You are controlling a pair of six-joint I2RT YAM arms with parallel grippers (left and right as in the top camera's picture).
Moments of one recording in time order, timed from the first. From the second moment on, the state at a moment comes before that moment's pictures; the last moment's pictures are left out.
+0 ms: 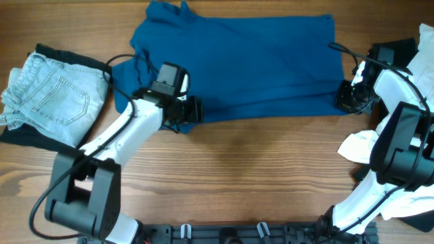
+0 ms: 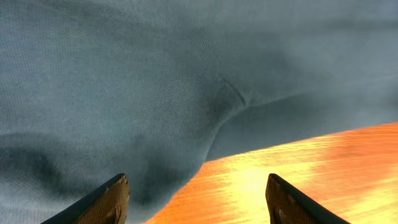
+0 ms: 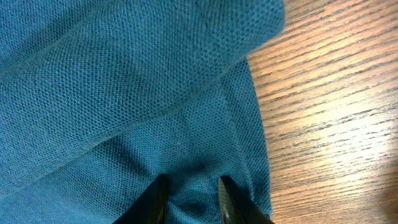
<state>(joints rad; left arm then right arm) -0.35 1.70 1.05 -0.58 0.18 -0.44 -0.30 2.01 1.32 -0.77 -0.06 0.11</state>
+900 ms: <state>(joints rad) -0.21 1.80 1.17 -0.22 0.04 -0.36 -0.30 2.01 1.32 -0.77 -0.06 0.11</state>
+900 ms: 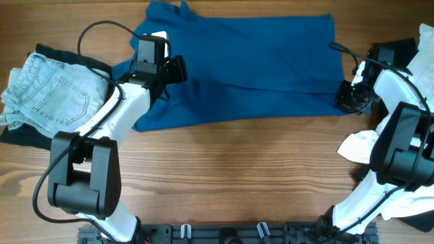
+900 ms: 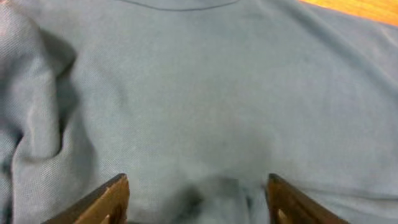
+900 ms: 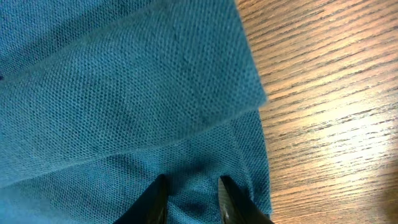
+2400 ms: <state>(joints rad) -0.15 1.86 1.18 -0.56 -0.06 -0.49 -0.31 2.01 1.41 -0.72 0.03 0.11</state>
